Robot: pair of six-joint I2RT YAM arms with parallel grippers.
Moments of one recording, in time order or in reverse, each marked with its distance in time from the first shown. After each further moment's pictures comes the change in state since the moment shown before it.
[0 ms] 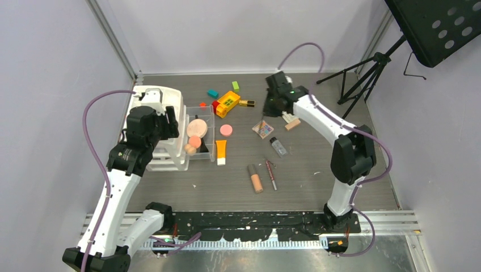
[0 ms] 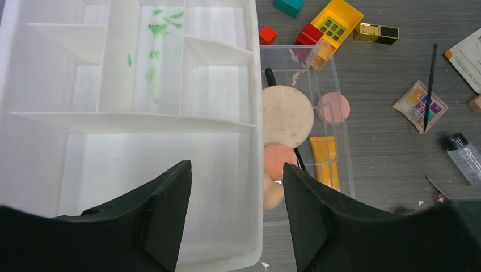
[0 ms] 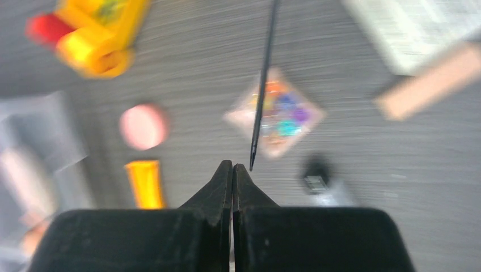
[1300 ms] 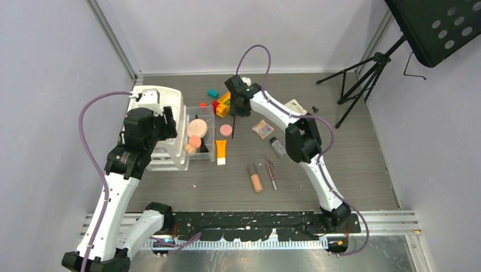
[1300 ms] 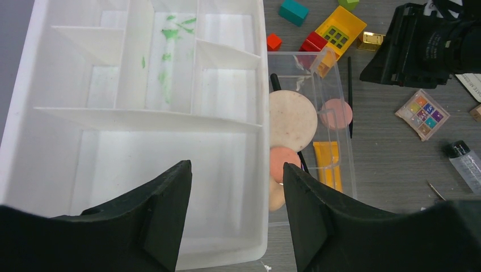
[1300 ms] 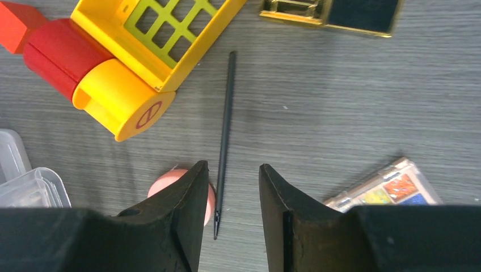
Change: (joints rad) left arm 0.000 -0.027 0.000 0.000 -0.026 0.000; right arm 0.214 0.592 0.666 -0.130 0.075 -0.051
